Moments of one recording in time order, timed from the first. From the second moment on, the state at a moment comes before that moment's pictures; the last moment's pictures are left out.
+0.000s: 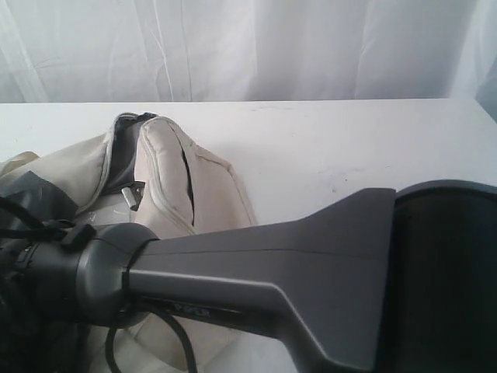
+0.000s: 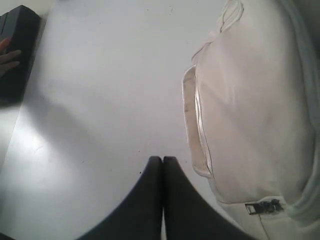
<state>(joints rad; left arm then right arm) -0.23 0.69 -0.63 0.71 1.04 -0.39 1.37 2.27 -1.74 0.25 0.86 -0.53</state>
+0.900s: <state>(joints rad) -0.23 0.69 -0.63 0.71 1.04 -0.39 1.38 1.80 -1.72 -0.13 0.94 -0.33</state>
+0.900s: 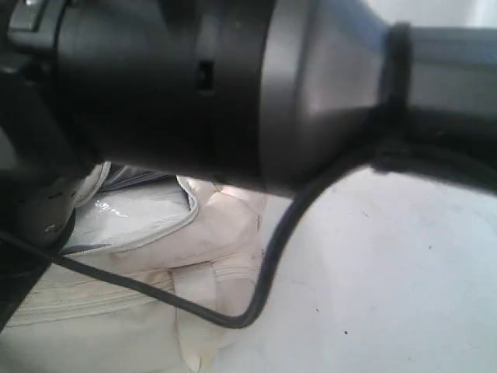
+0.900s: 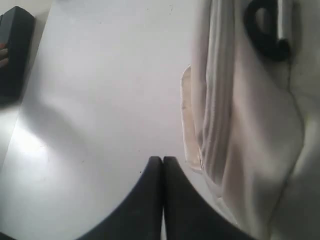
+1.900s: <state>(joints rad) -0.23 0.69 -0.53 0.01 0.93 0.04 1.40 2.08 -1.72 0.52 1.20 -0.57</state>
